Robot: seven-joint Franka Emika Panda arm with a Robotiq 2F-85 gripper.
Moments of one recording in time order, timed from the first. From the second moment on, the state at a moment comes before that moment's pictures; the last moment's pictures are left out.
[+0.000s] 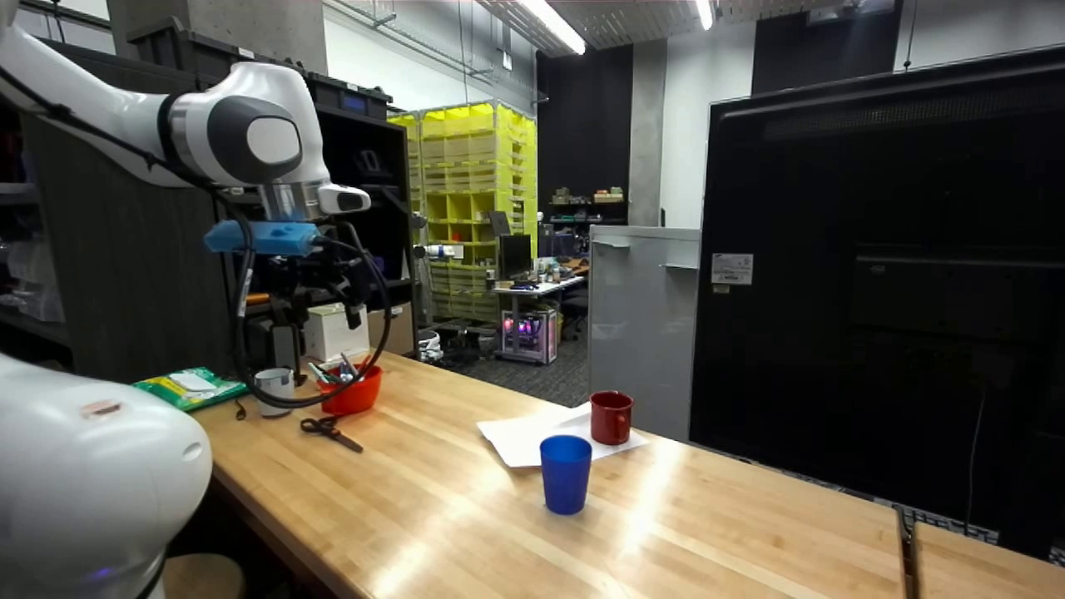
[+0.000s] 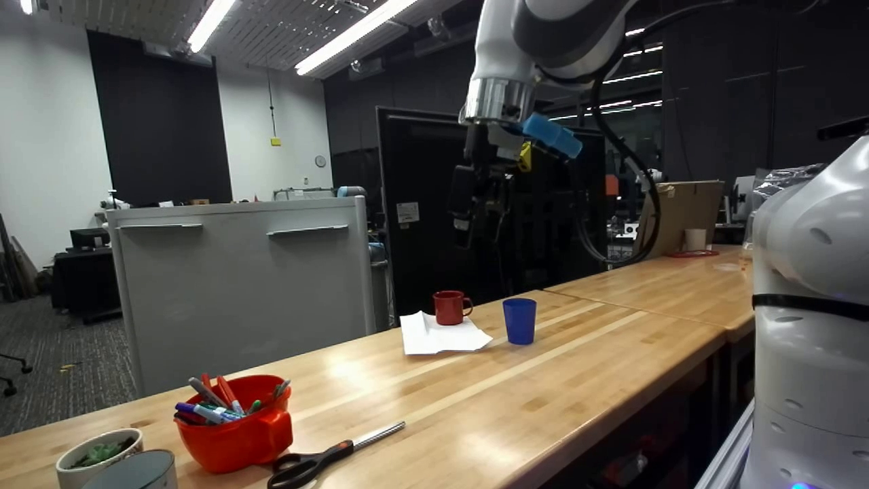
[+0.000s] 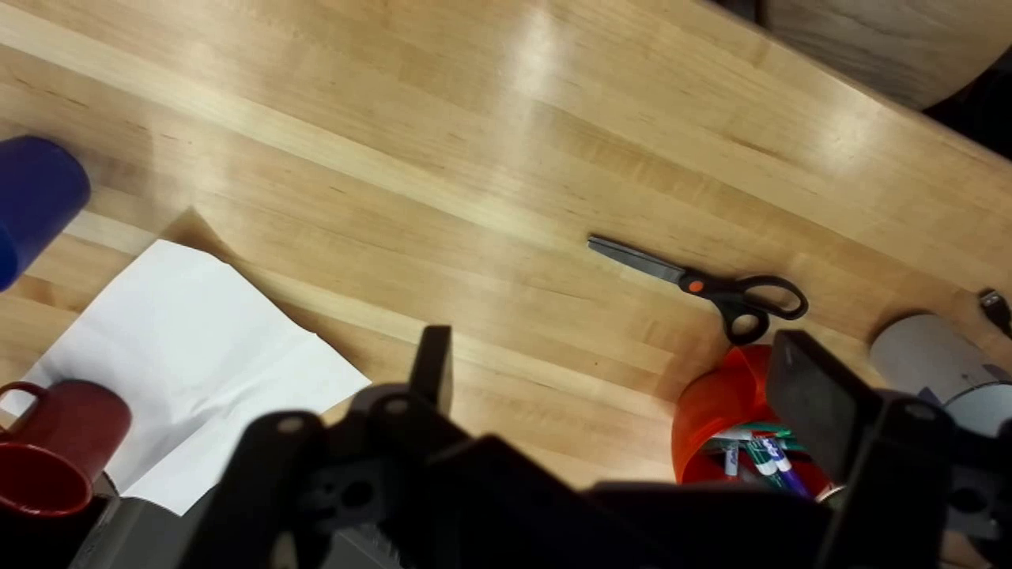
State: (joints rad) arm 0.24 -0.76 0.24 -2.65 0.19 2.14 0.03
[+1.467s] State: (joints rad) arm 0.26 -0.65 0.25 -2.57 0.18 2.16 0.02
